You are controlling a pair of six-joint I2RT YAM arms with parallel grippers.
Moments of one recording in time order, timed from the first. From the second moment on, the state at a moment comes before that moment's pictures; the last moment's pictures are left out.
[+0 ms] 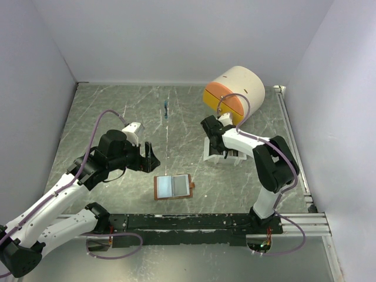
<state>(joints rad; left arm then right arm) -0.65 0.85 0.82 -0.57 0.12 -0.43 0.52 1.76 1.07 -0.58 0.85 0.31</state>
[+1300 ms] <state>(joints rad) -0.65 0.85 0.82 -0.57 0.12 -0.43 0.52 1.74 1.09 -0.62 0.89 0.34</state>
